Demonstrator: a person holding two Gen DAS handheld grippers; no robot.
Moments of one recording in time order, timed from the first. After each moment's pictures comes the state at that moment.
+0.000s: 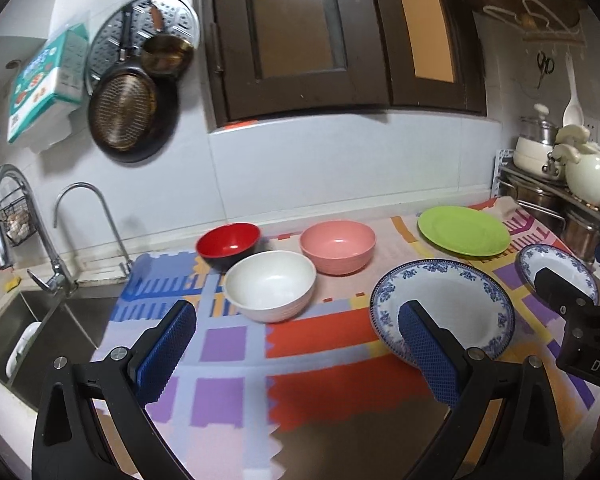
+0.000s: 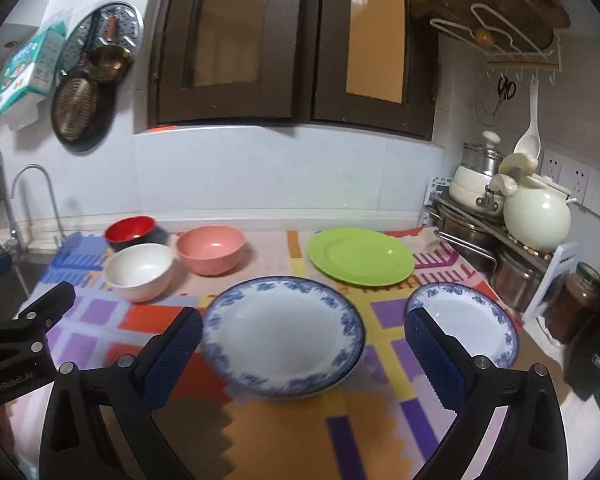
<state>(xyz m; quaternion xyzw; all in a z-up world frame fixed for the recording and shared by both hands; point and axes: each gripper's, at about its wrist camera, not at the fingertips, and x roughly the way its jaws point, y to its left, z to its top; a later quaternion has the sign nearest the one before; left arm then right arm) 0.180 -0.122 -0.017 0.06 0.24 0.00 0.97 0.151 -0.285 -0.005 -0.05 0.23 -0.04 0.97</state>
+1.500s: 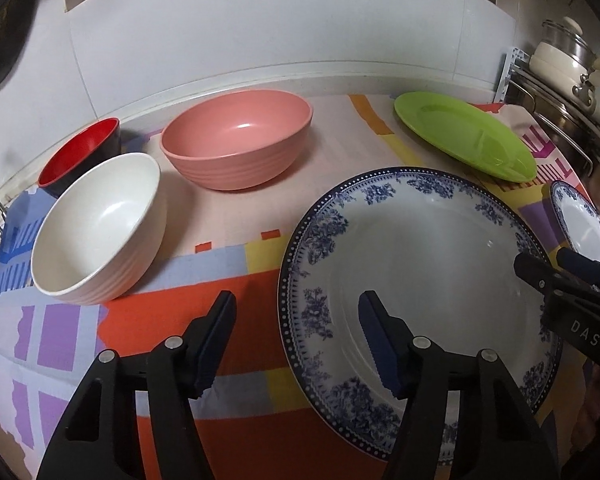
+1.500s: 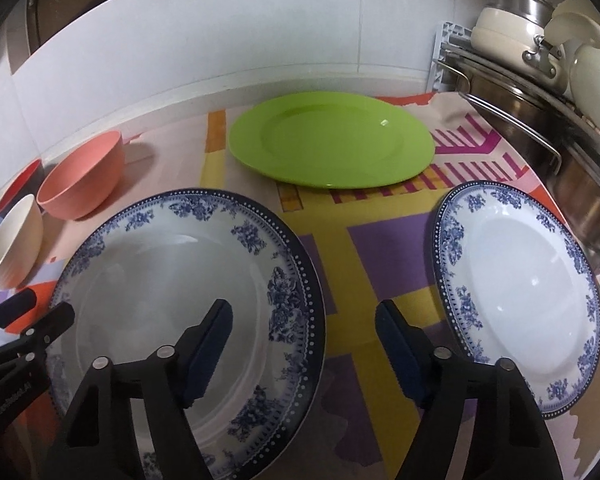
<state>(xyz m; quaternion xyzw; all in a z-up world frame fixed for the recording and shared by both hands) 0.336 -0.197 -0.139 0.04 0.43 -0.06 0.90 0.321 -0.382 -0.126 0.02 0.42 -0.06 0.91</state>
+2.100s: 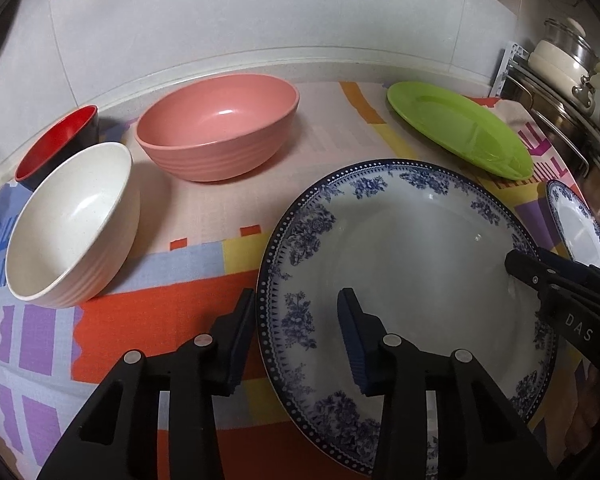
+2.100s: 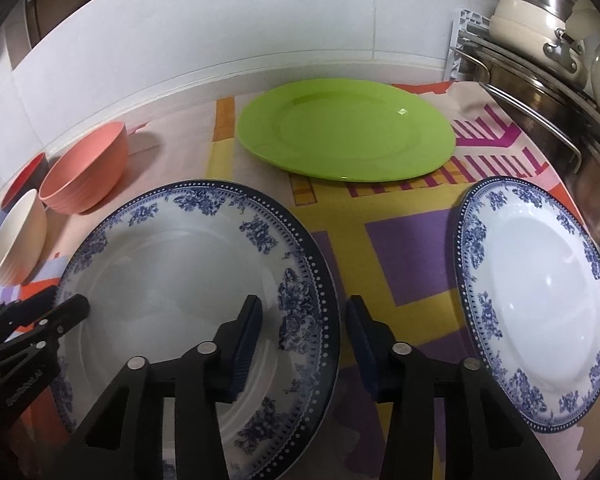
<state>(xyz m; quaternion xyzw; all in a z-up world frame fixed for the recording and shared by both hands) 0.349 -0.202 -0.146 0.03 0.46 -0.08 0.89 0.334 -0.385 -0.131 0.03 0.44 -0.03 0.90</state>
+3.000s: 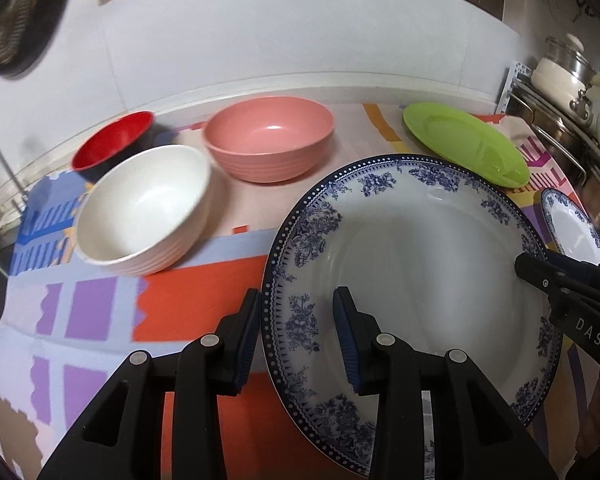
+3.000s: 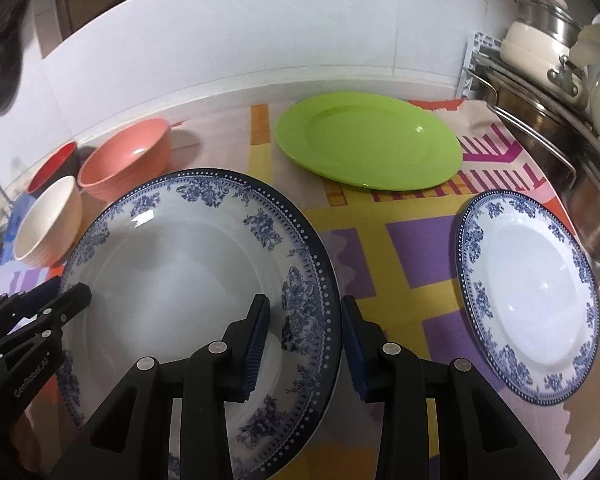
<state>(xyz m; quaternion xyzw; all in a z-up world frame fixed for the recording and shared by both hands) 0.297 -0.170 -0.115 0.03 0.43 -0.04 0.90 0.308 -0.360 -0.102 0.01 0.44 -0.01 0.90</state>
